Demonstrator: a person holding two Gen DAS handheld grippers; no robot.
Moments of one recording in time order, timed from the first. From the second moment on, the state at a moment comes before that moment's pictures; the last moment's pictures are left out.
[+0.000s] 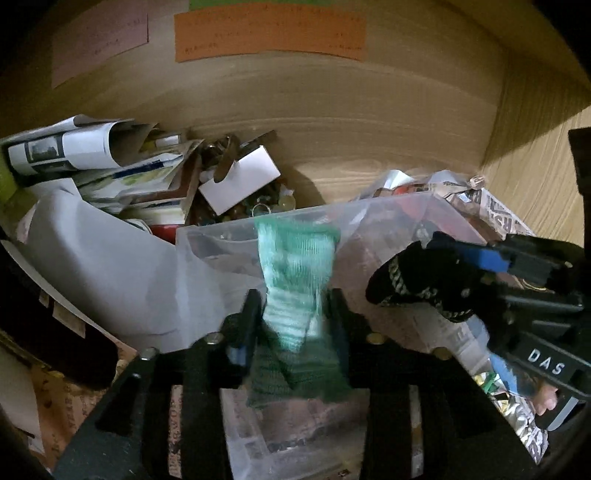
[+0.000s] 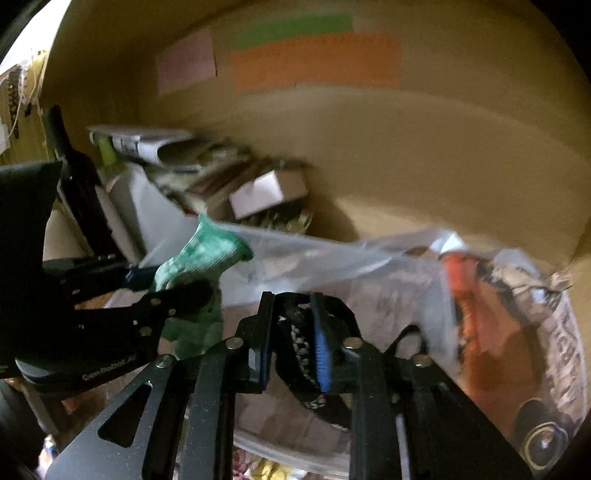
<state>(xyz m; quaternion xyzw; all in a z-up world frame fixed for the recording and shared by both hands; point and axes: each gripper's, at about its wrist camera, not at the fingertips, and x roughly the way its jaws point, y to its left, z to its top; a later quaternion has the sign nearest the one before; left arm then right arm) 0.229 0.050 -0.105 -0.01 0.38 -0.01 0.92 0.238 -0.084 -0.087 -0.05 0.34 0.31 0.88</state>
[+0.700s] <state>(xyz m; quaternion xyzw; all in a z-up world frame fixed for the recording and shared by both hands) 0.122 0.055 -0.039 -0.03 0.27 -0.02 0.96 0.167 -0.118 -0.036 -0.05 0.25 0.32 0.91</state>
